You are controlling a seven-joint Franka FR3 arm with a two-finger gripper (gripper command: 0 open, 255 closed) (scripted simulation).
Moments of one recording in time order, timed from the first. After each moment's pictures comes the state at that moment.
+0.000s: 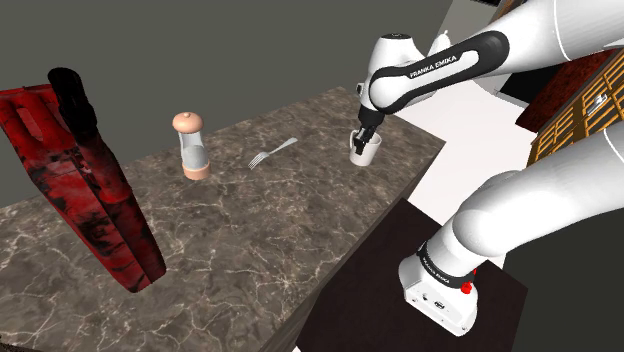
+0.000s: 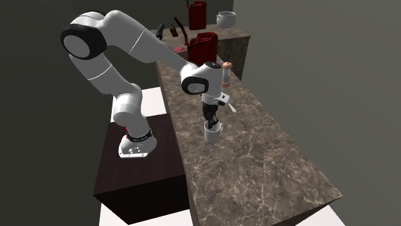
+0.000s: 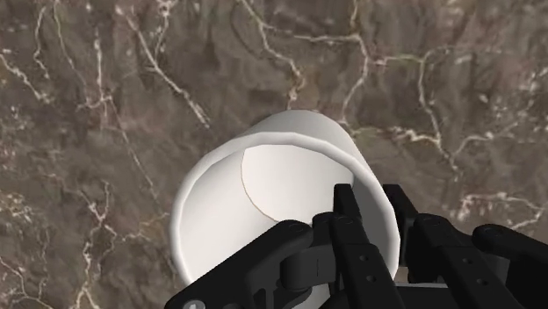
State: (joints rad) arm -0.10 -0.34 -0.12 -2.66 -0.15 2.30 -0.31
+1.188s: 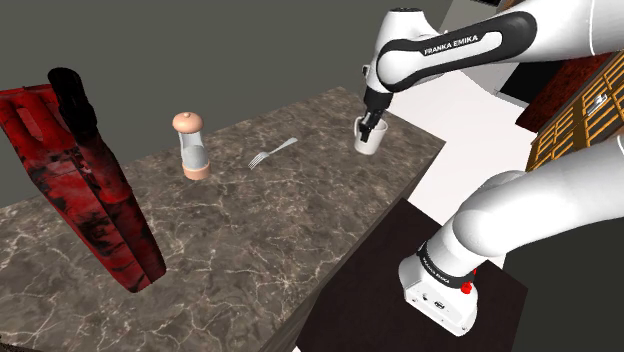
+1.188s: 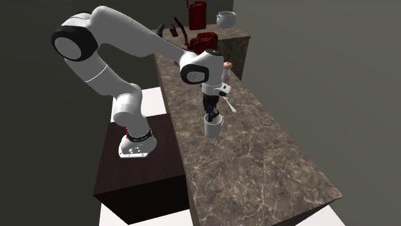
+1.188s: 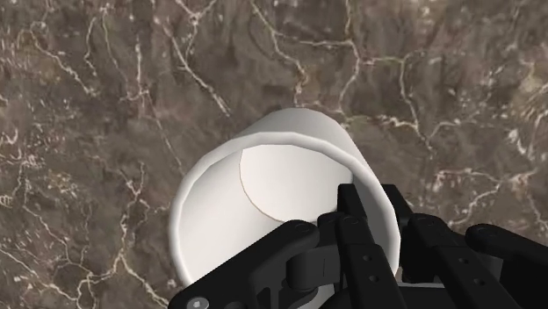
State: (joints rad) arm -0.10 -0.43 -0.11 -2.59 -0.14 2.14 -0.32
